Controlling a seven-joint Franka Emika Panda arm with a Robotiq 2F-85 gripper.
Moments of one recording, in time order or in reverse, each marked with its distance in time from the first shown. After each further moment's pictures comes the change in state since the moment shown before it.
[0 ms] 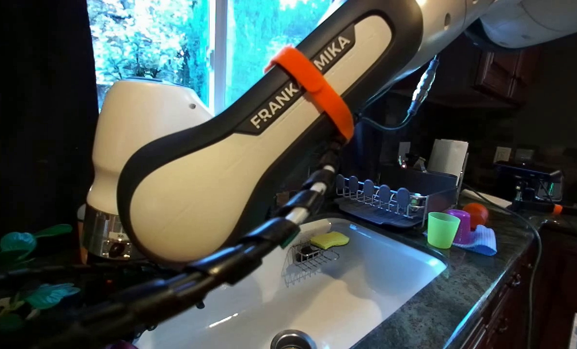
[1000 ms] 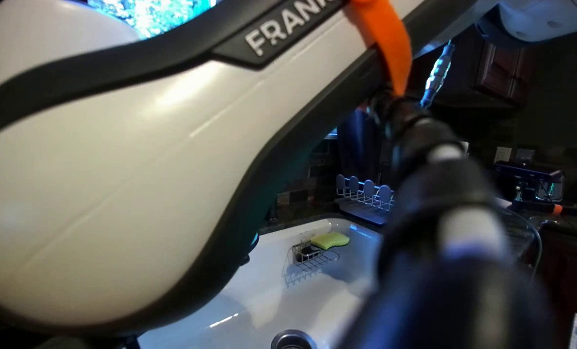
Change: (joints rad) arm 0.077 -0.002 0.078 0.056 0.004 0.028 -0.067
